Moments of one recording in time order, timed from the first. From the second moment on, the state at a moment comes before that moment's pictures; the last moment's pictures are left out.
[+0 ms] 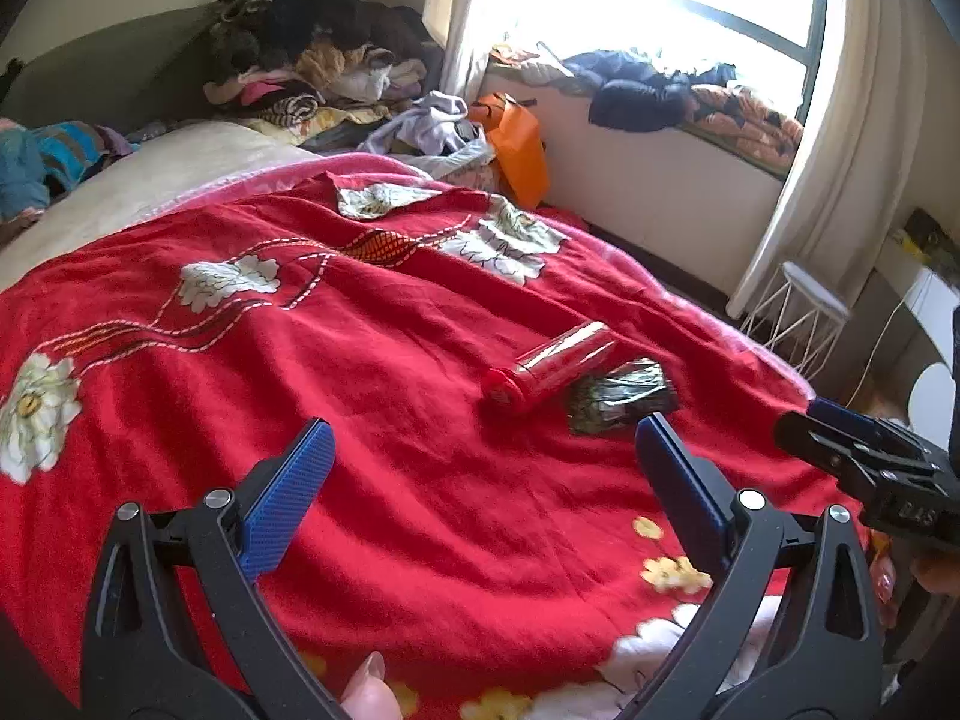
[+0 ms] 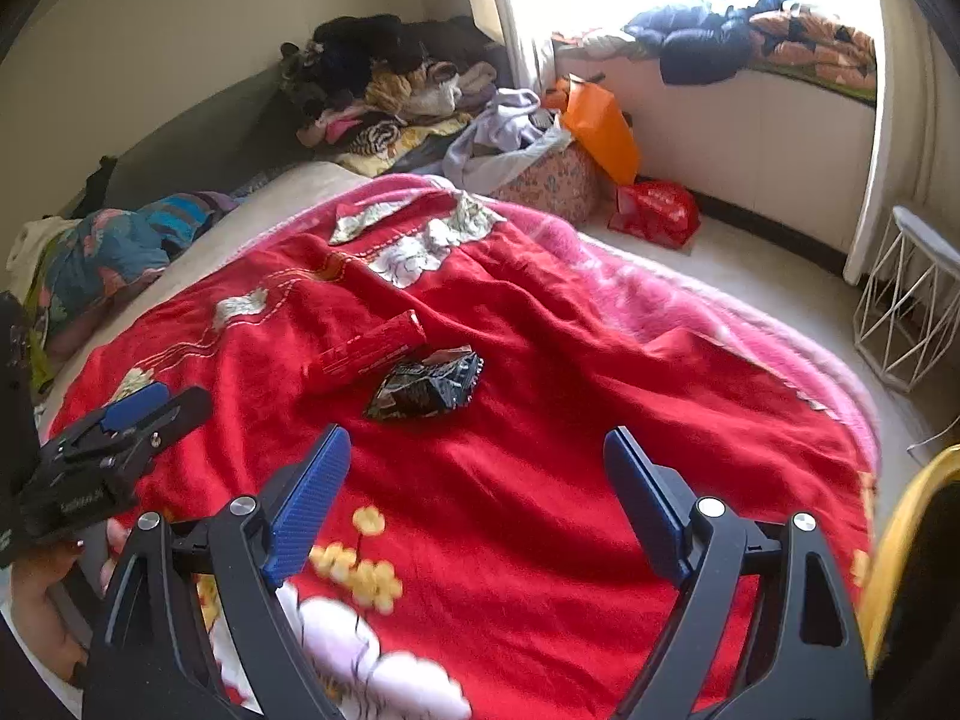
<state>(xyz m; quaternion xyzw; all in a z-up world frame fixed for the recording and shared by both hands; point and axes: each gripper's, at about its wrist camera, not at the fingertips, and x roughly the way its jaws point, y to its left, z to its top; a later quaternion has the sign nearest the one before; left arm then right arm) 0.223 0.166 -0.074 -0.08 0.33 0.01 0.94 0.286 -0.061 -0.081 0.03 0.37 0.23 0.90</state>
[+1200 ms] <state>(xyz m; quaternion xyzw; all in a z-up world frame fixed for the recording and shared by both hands) 0.318 0.135 -0.125 -0.06 0.40 -0.11 0.91 0.302 -0.073 -0.099 0.10 0.40 0.26 0.87</state>
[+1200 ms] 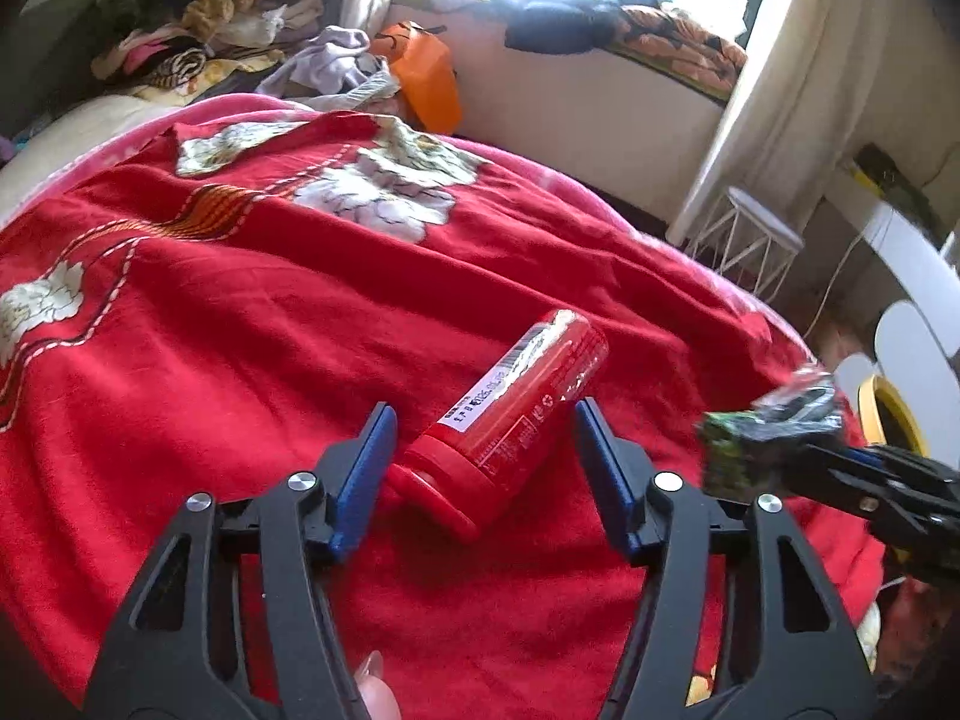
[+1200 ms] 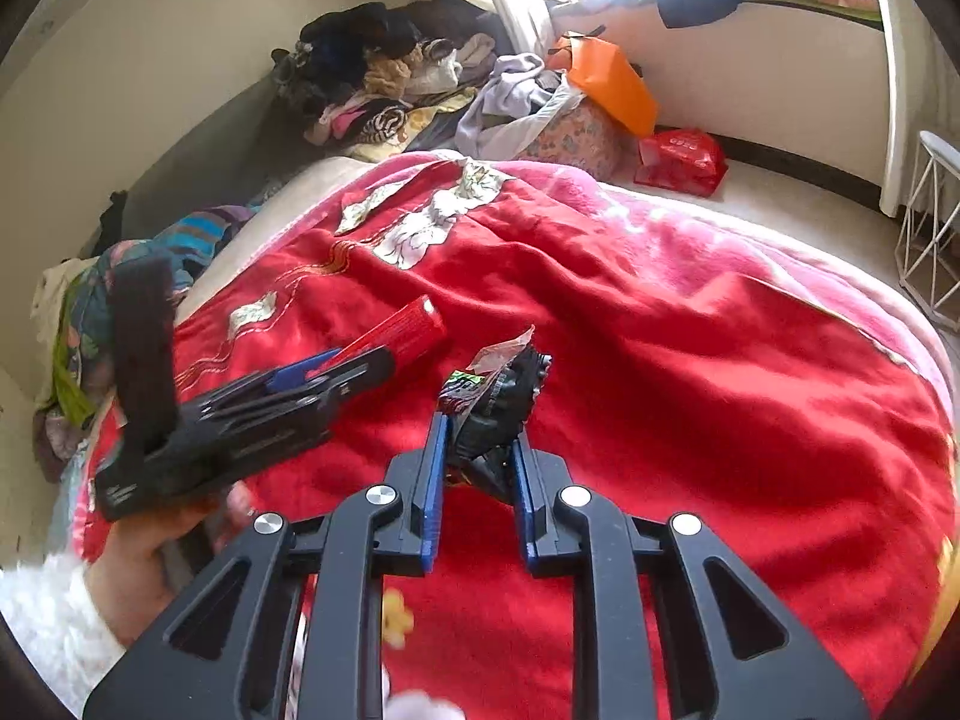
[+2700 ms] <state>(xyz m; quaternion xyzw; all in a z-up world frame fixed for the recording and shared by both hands) 0.200 -0.034 -0.056 0.00 0.35 -0.17 0.92 0.192 -0.259 -0.040 0.13 0.32 0.15 0.93</state>
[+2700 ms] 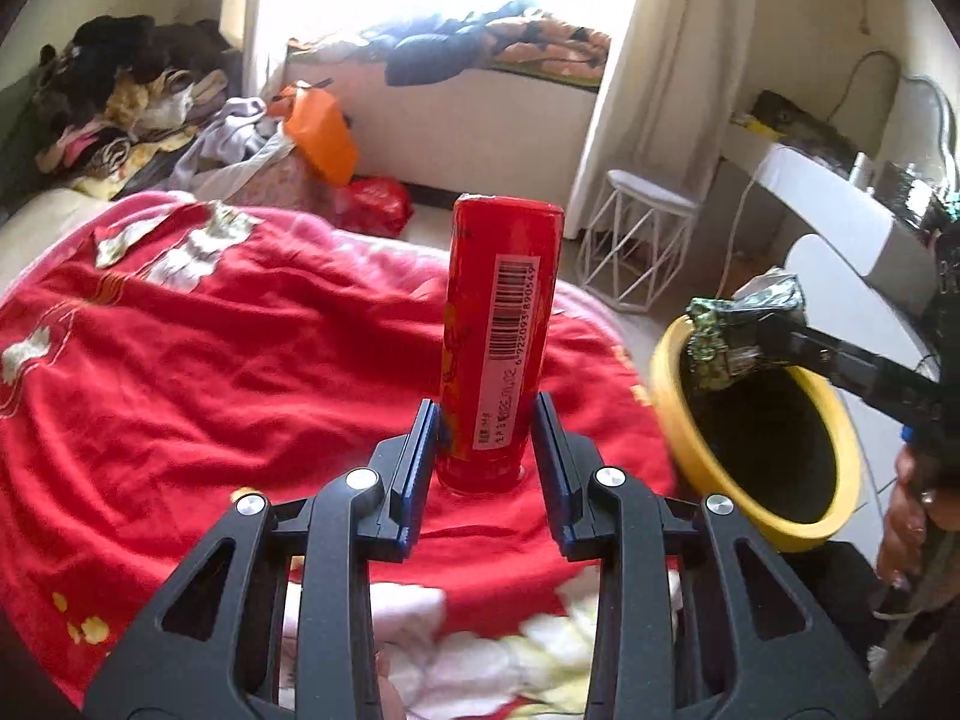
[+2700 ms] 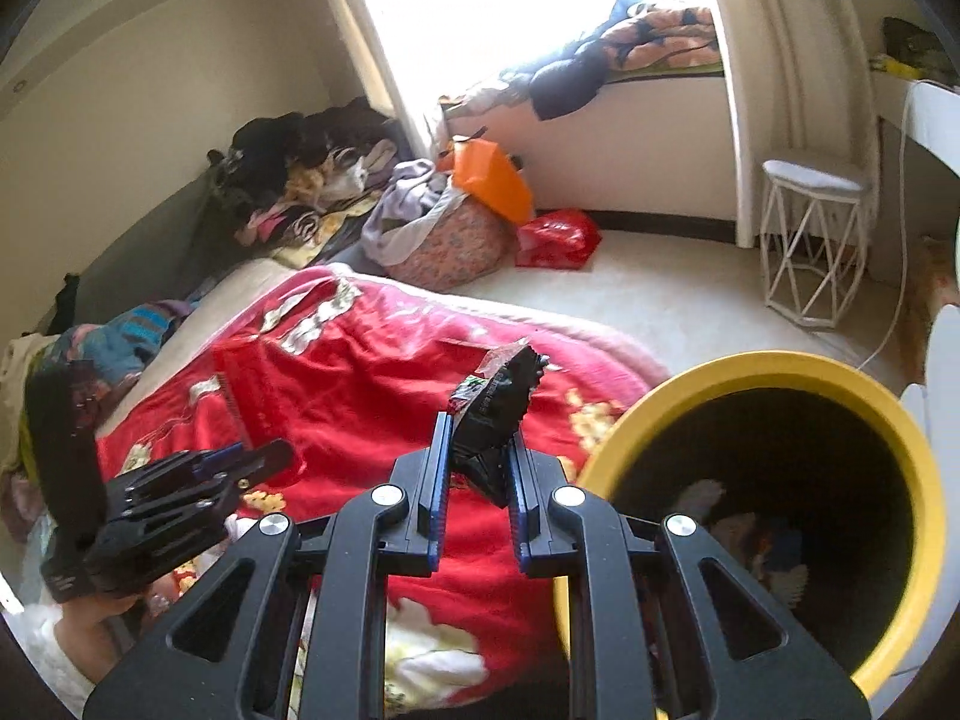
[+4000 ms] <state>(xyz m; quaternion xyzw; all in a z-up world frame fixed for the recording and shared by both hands) 0.141 -0.148 -0.016 0.02 0.30 -0.31 0.90 0.144 -0.398 -0.033 0.18 0.26 0.01 0.95</state>
